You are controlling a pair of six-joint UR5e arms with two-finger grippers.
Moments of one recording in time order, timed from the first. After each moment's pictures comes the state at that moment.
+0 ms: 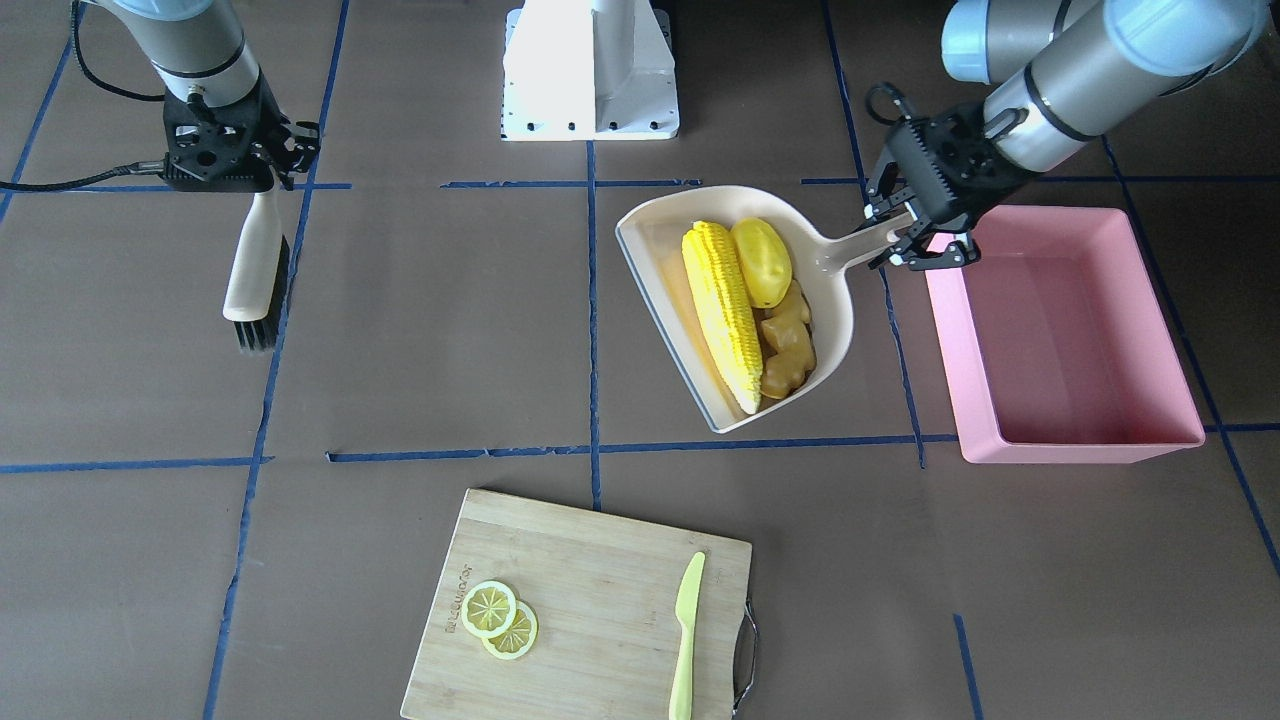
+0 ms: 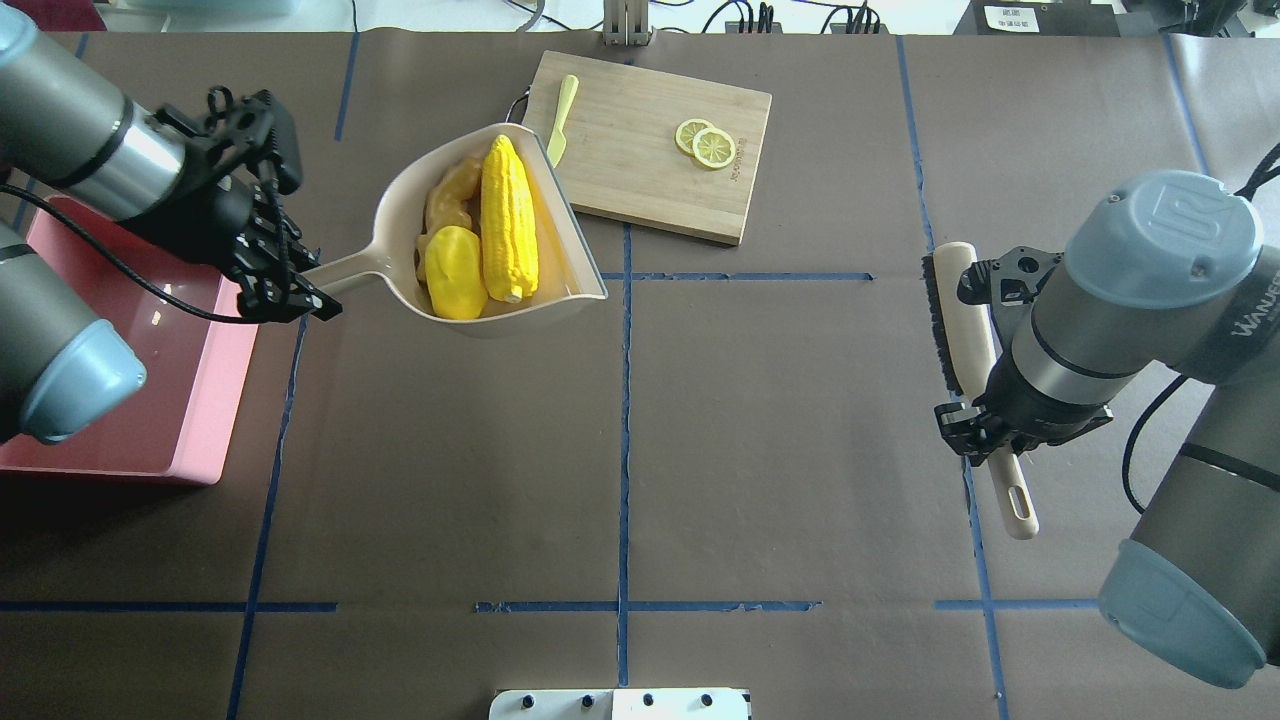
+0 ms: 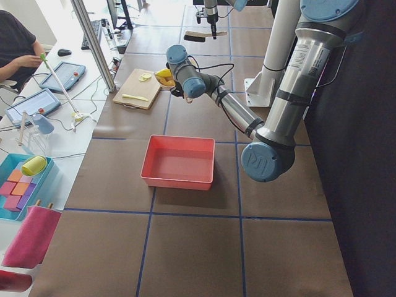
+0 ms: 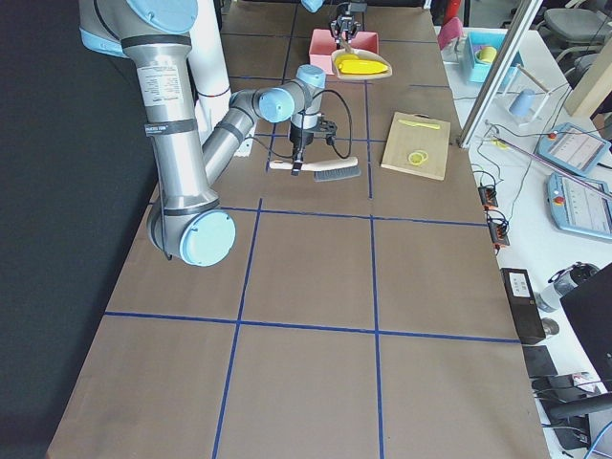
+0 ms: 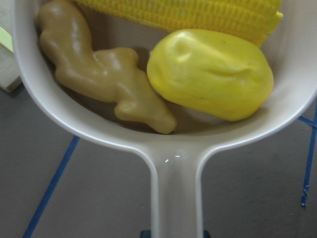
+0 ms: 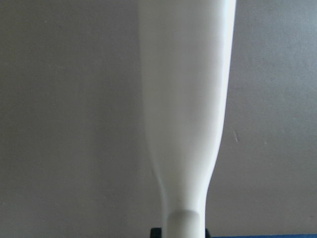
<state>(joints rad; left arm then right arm) -1.00 -1.86 -1.95 -1.78 -2.46 0.14 0.69 -1.40 2.24 -2.01 2.07 0.85</state>
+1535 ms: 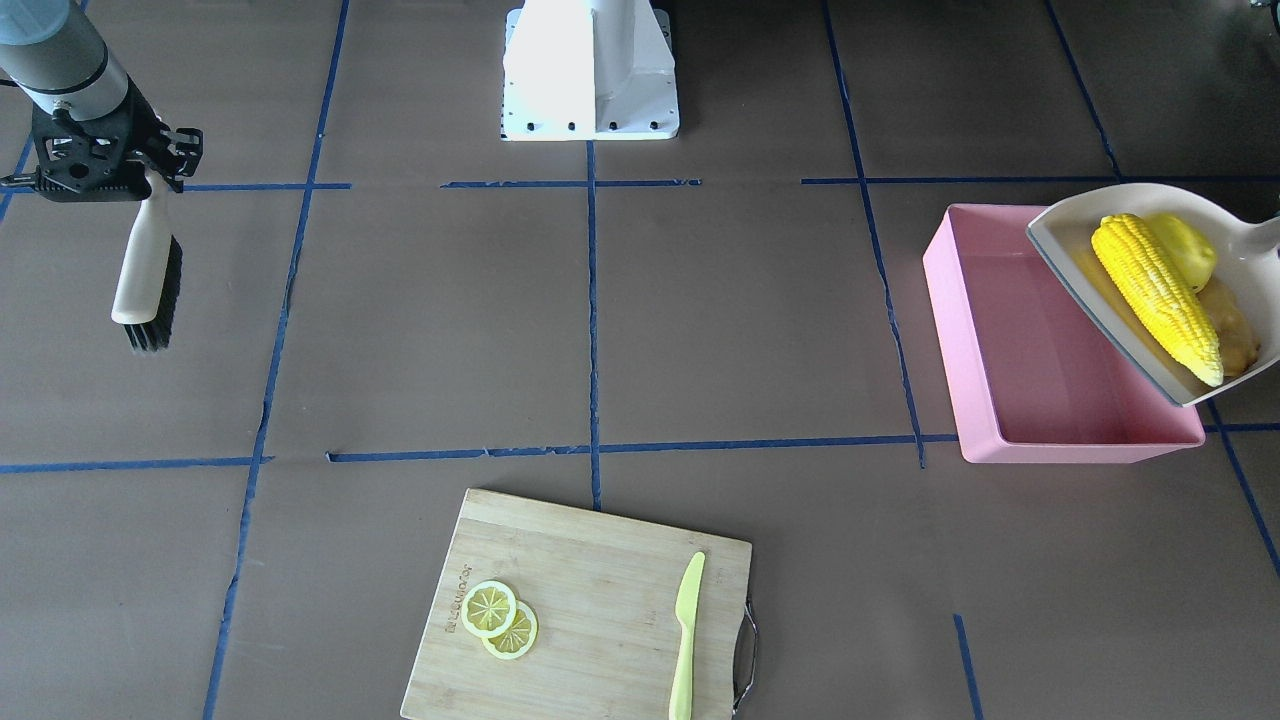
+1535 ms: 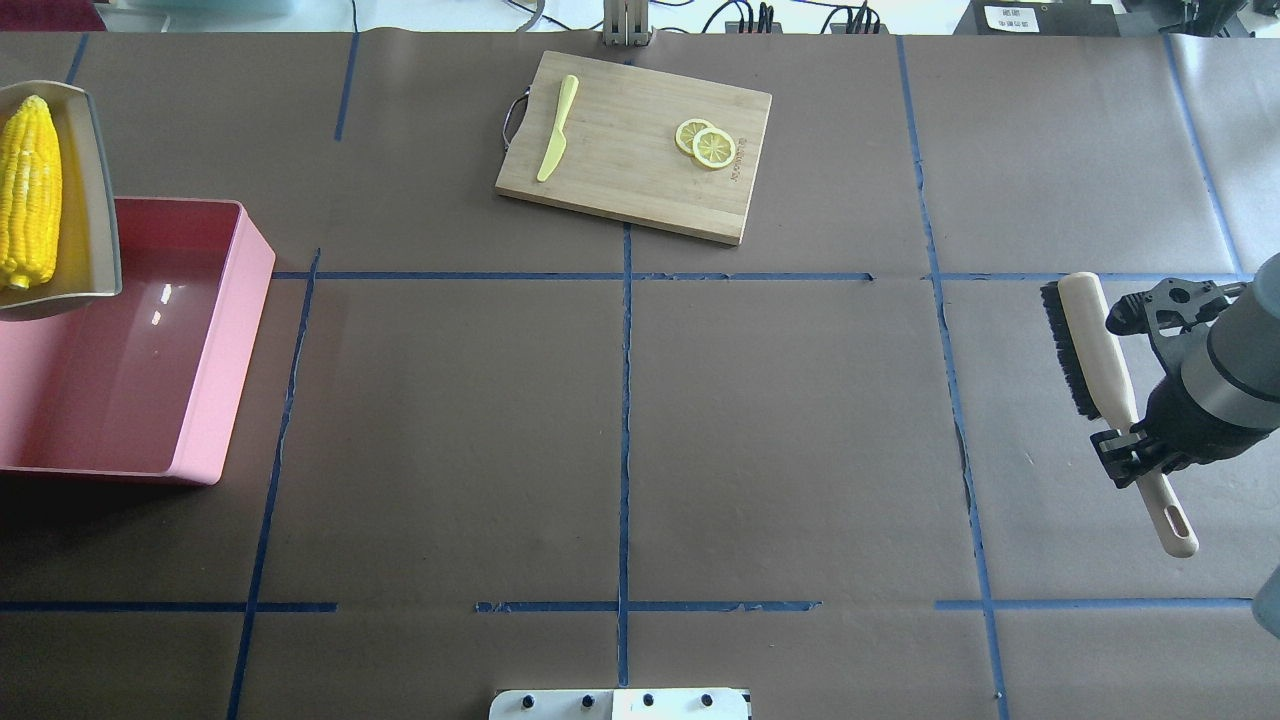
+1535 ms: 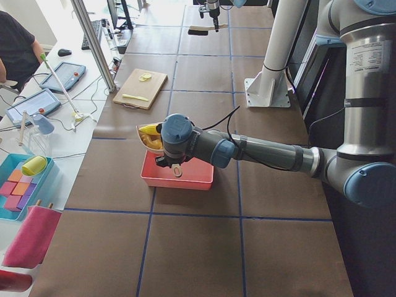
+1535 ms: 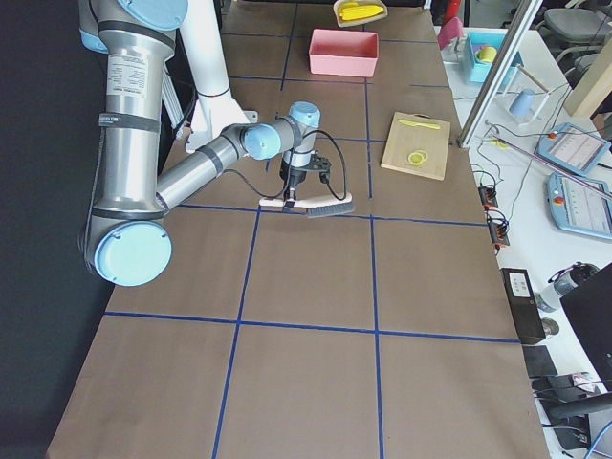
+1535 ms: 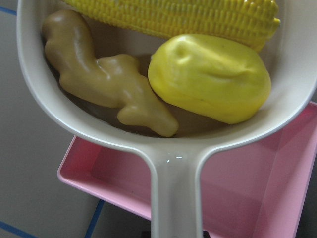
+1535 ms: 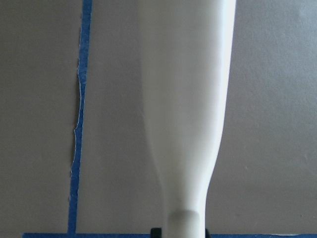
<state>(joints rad) -1.53 -1.47 -1.81 -1.77 -2.53 0.96 0.77 -1.69 2.24 -1.79 2.10 0.71</state>
